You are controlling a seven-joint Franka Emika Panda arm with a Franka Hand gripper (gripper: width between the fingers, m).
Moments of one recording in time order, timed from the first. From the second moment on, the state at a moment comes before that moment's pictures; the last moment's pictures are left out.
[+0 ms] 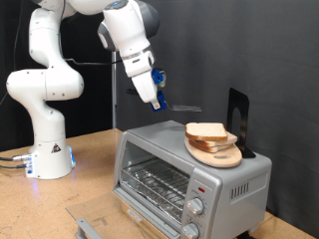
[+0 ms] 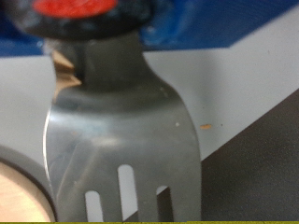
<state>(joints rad) -0.38 -0.61 0.65 -2.57 0.85 2.17 -0.33</state>
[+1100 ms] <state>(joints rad) -0.54 -0.49 0.45 -2.49 0.86 2.18 -0.51</state>
